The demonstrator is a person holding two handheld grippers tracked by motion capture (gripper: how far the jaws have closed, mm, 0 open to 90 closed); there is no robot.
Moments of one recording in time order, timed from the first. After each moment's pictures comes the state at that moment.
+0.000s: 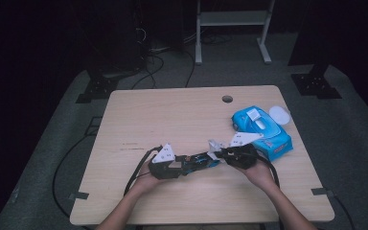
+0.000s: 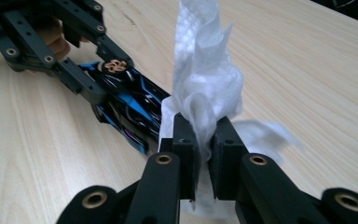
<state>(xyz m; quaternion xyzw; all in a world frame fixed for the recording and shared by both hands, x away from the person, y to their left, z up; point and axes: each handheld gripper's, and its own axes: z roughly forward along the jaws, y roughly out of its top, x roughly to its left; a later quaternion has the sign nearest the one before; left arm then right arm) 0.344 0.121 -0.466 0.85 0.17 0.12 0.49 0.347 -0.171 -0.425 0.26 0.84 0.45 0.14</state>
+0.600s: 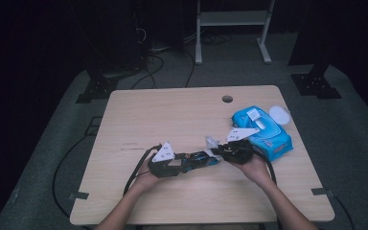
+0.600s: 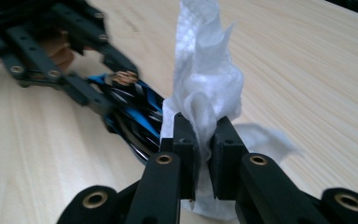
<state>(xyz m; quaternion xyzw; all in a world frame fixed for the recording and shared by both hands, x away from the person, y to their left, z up) 0.349 0.123 -0.466 0.84 0.17 0.14 0.49 0.361 -0.170 -0.425 0.27 0.84 0.46 0.11</state>
